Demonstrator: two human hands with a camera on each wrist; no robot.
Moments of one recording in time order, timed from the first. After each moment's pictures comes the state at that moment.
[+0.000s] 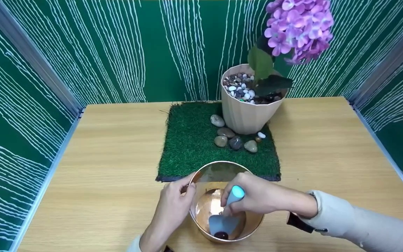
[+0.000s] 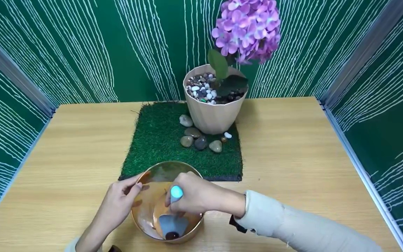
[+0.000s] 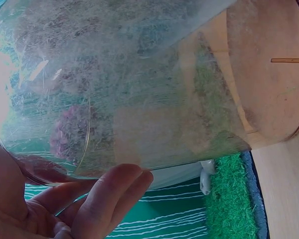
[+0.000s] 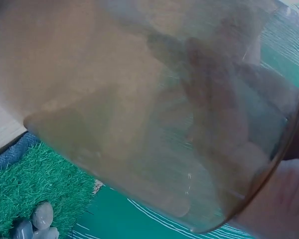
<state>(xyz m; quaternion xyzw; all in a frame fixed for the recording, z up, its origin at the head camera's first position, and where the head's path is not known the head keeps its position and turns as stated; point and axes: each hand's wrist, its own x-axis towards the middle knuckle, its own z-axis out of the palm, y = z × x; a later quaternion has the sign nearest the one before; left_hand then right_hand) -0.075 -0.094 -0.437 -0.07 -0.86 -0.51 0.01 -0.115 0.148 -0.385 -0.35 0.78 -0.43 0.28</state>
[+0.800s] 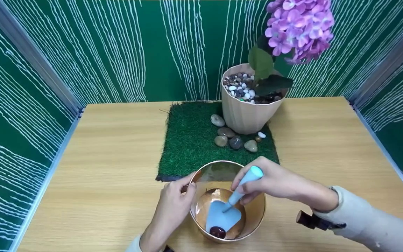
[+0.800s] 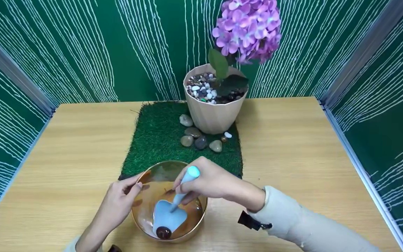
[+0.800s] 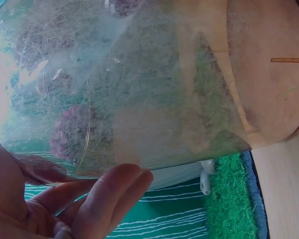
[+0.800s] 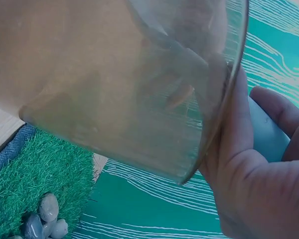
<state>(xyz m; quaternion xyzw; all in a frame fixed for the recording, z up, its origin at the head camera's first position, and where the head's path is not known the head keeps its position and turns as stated) -0.075 -0.095 -0.438 -0.07 -0.86 -0.51 0.01 -0.125 0.177 -0.368 -0.24 0.71 -0.57 0.34</state>
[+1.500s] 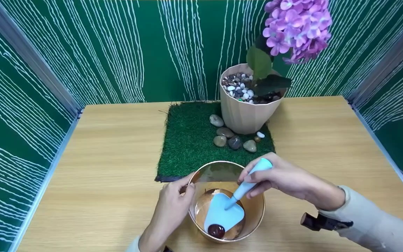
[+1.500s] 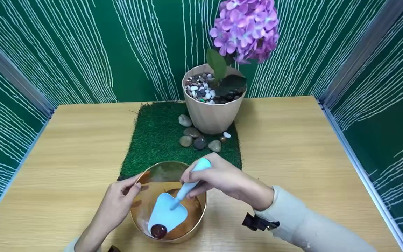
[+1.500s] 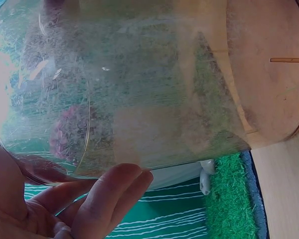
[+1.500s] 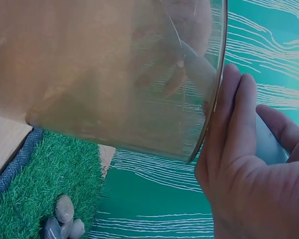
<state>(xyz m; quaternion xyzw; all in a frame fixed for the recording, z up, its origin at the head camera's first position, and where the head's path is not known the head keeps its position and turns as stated) -0.075 -0.094 -0.437 -0.07 -0.86 -0.51 0.01 -0.131 0.197 -0.374 -0.18 0.64 -0.66 0.35</state>
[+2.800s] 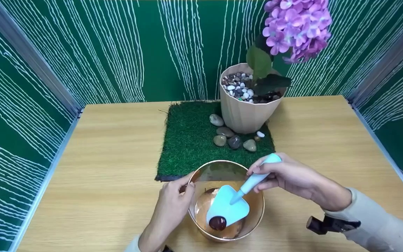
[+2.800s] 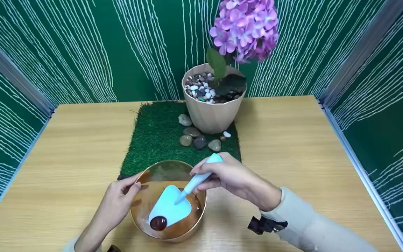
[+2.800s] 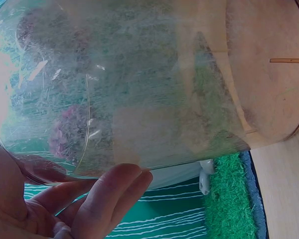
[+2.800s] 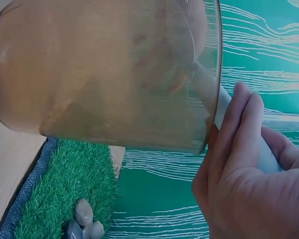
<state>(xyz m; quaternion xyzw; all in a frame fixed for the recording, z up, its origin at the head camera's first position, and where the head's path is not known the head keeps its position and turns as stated) -0.076 -0.094 -0.437 -0.06 -0.86 -0.52 0.01 -0.133 0.215 -0.382 -0.11 0.59 -0.71 0.36</state>
